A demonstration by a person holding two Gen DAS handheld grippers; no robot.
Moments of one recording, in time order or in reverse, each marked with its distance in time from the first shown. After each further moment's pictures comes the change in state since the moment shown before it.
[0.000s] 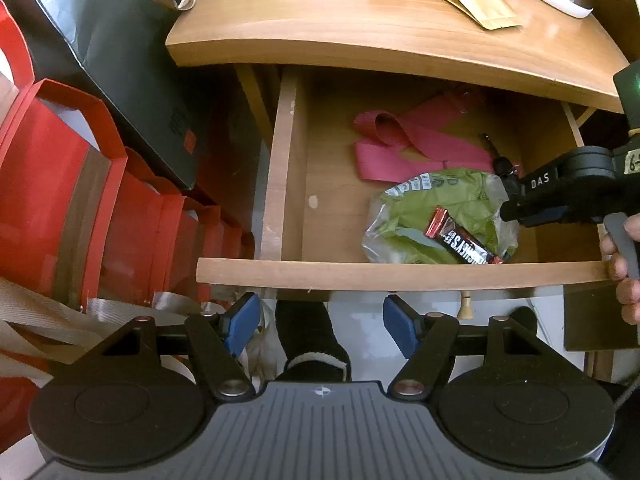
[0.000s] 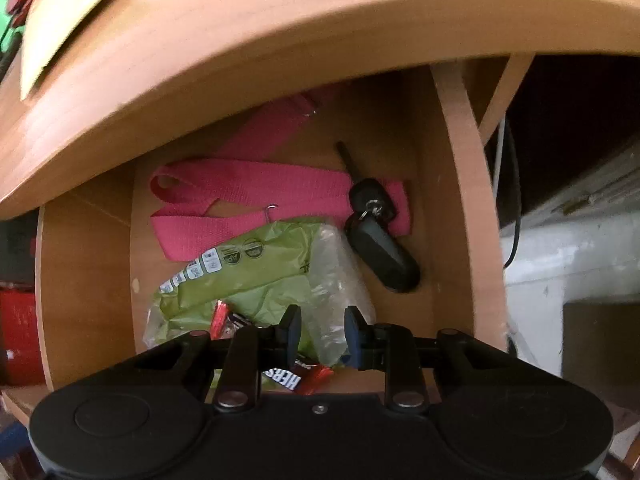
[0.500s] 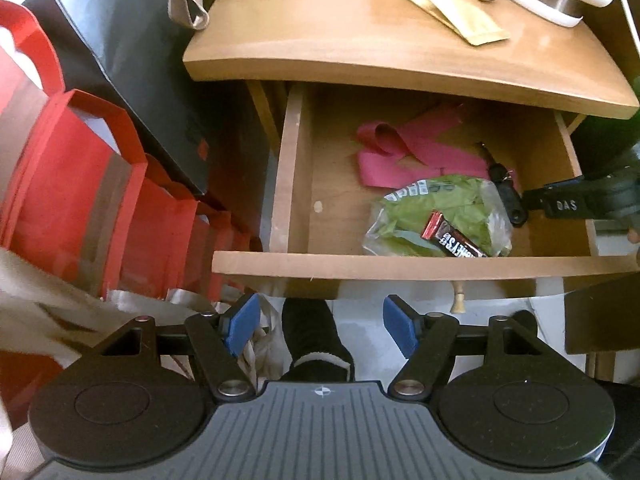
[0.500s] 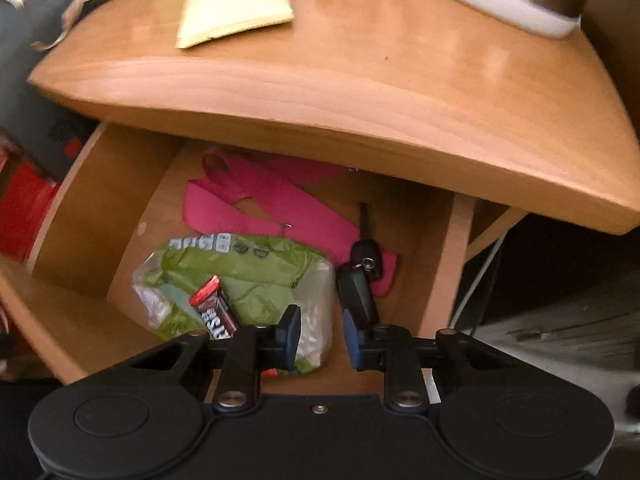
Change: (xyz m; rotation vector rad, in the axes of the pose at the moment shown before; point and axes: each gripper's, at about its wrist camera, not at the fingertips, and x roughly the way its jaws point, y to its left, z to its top) left arm -0.019 -0.005 -0.006 0.002 -0.033 0.022; right arm -0.038 0.014 -0.009 -0.398 -0.119 -0.049
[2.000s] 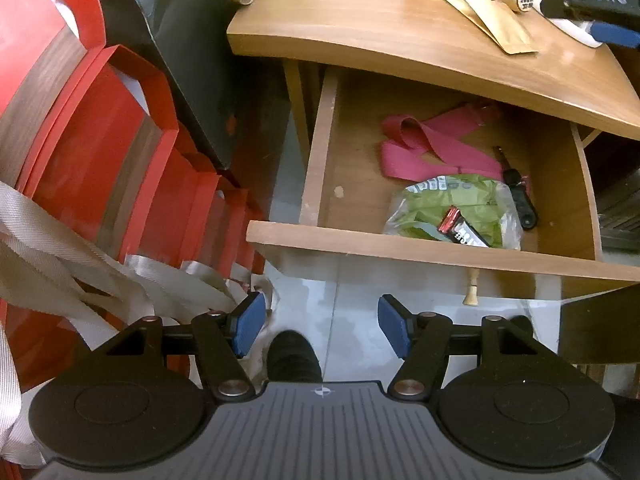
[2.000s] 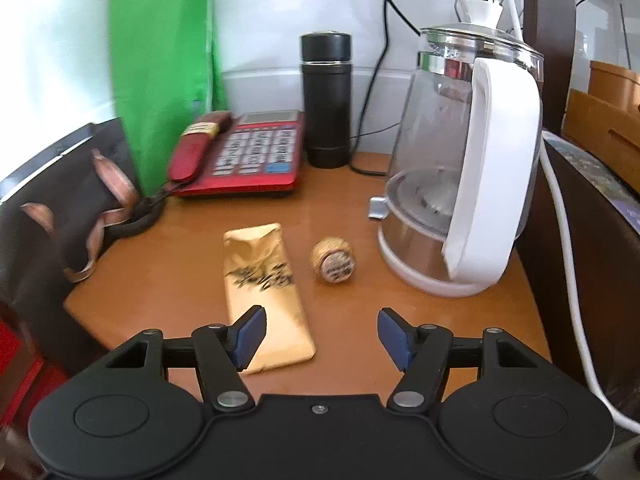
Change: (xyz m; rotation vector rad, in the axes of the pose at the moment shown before) left arm -0.012 0.022 -0.013 -0.089 0.021 -0.005; right arm -0.111 0.033 0.054 0.009 -0.568 -0.060
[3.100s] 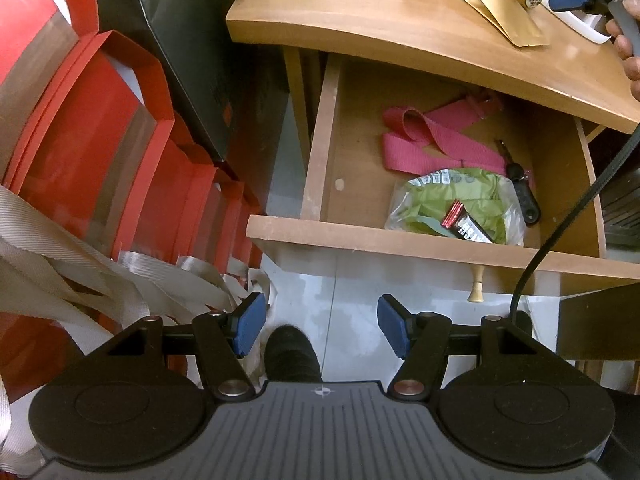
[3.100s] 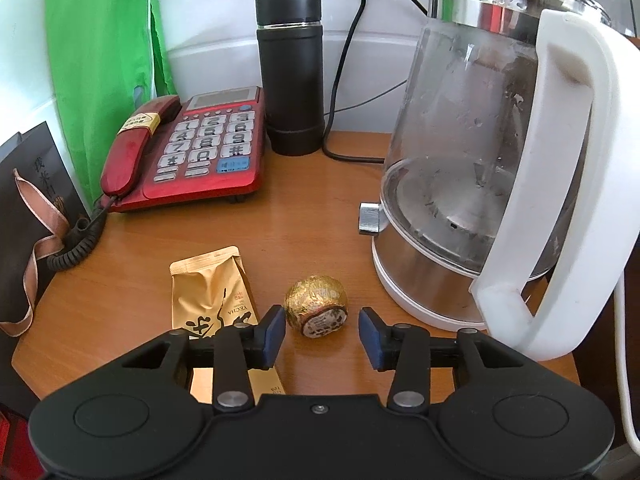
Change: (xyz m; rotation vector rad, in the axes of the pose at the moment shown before) left arm 0.017 0.005 0.002 -0.002 0.022 -0.018; right arm 0.084 -0.013 0.043 0.087 0.088 -0.109
